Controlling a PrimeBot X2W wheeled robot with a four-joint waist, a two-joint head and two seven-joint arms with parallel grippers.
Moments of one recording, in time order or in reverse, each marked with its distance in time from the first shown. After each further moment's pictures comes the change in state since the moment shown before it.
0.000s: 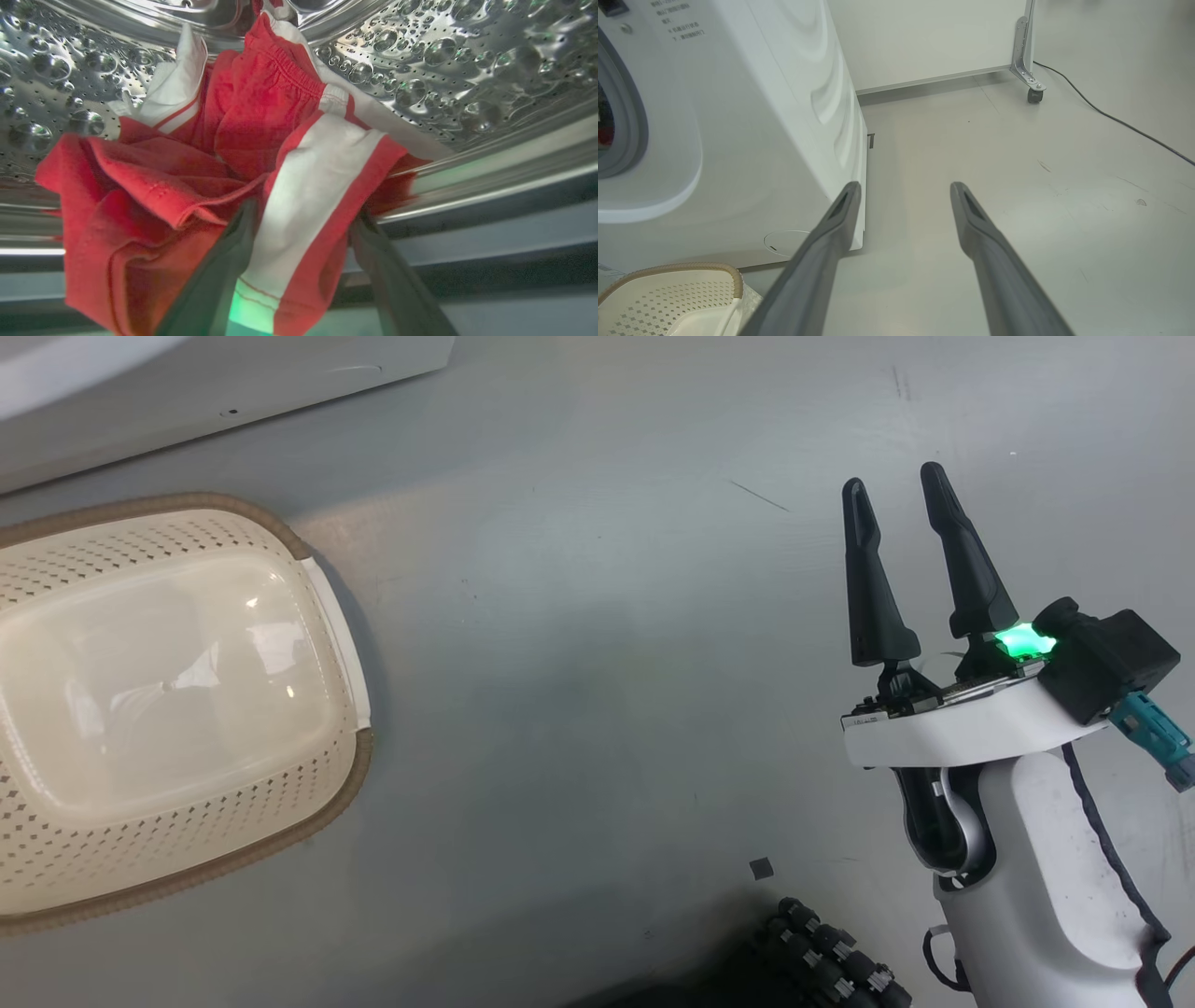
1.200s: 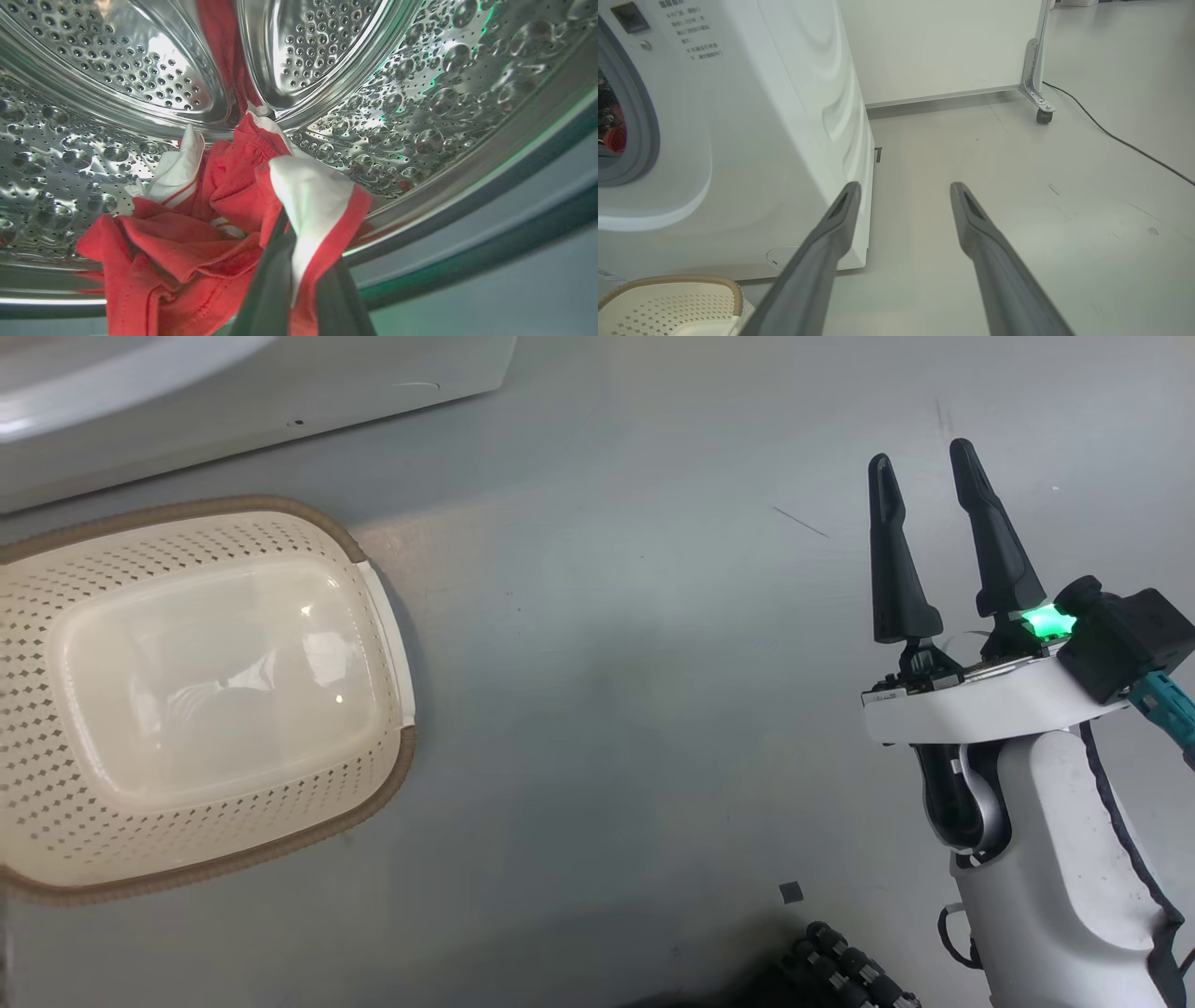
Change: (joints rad) left arm 0.046 -0.067 -0.012 -0.023 0.003 -0.034 -0.272; right arm -0.033 0.000 -0.048 0.030 -0.048 0.003 0.000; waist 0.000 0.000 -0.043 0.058
